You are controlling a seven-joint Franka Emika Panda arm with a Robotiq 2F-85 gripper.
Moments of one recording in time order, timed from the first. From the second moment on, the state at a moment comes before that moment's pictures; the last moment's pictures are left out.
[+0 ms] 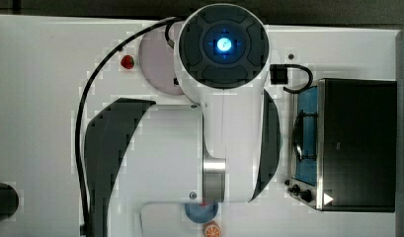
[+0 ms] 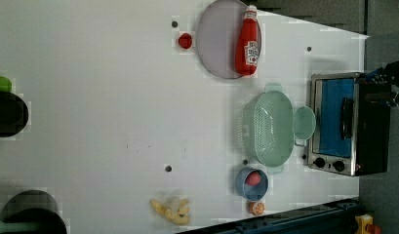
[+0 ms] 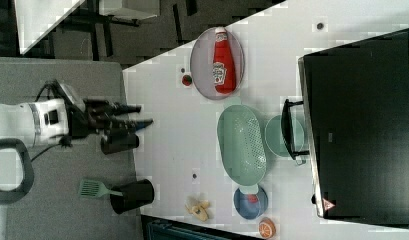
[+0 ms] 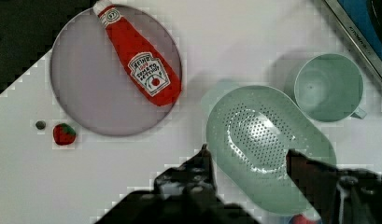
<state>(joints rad) 0.01 -0.03 -0.01 -1.79 -0.04 0.17 -0.06</state>
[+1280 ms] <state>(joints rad) -0.01 -0.08 0.00 -2.29 -0.05 0.50 0.27</state>
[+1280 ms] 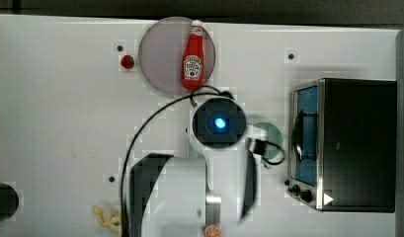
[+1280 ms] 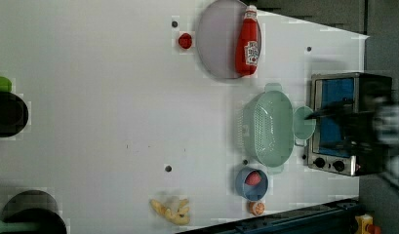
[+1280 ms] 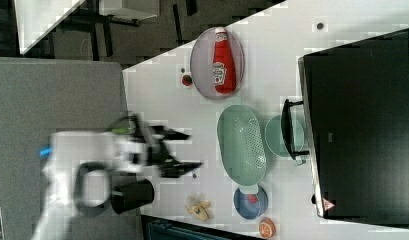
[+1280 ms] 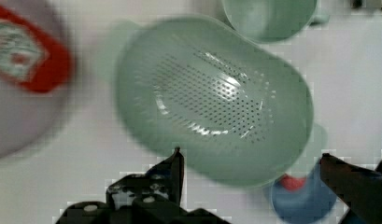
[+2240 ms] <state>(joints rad) 0.01 0.29 -0.01 -2.42 -0.03 1.11 0.68</state>
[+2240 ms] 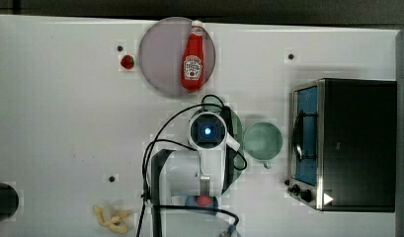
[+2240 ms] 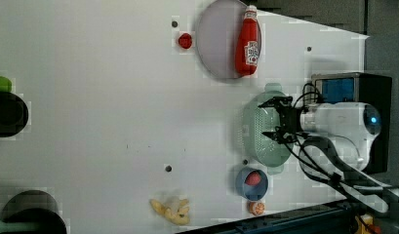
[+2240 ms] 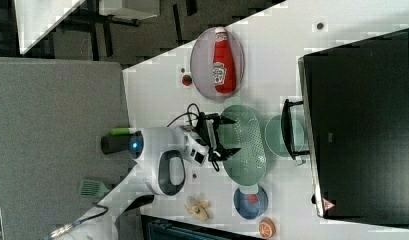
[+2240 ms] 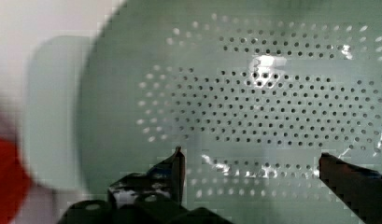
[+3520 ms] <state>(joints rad) 0.17 0.39 0.13 -2.37 0.02 1.11 0.95</state>
